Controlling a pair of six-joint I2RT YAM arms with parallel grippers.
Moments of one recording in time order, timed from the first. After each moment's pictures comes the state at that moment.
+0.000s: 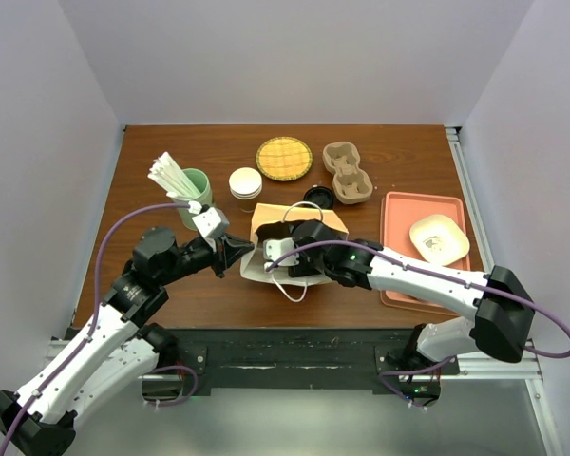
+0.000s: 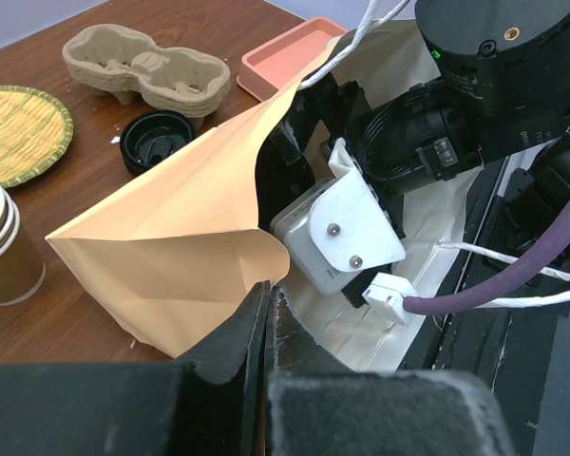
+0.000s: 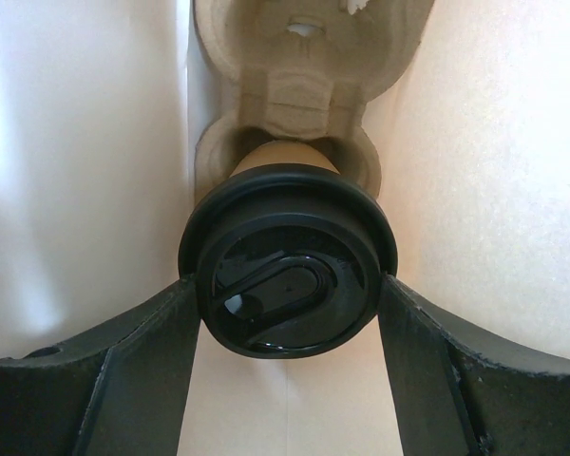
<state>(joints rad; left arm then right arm) -0.57 0.64 0.63 -0.14 0.44 -0.08 1.01 1.37 0.97 -0.42 0.37 -0.83</state>
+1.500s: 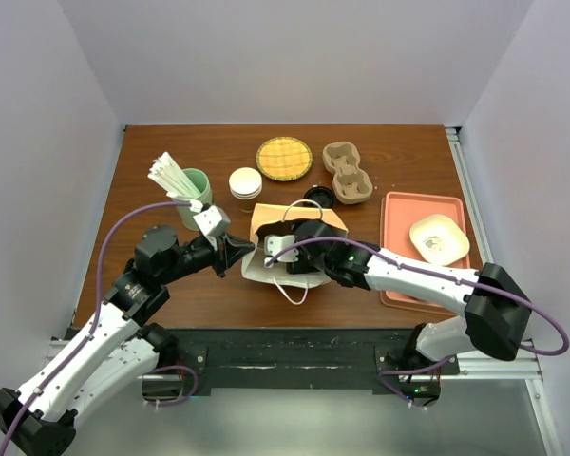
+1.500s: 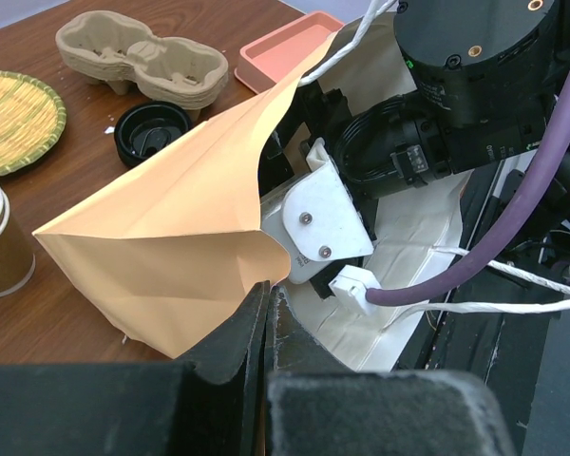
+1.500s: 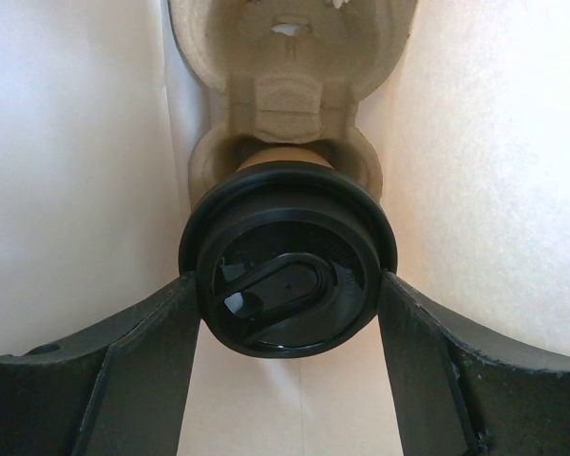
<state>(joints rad) -0.57 0.66 0.63 -0.14 0.44 -0.10 0.97 1.39 0.89 -0.26 0.35 -0.81</state>
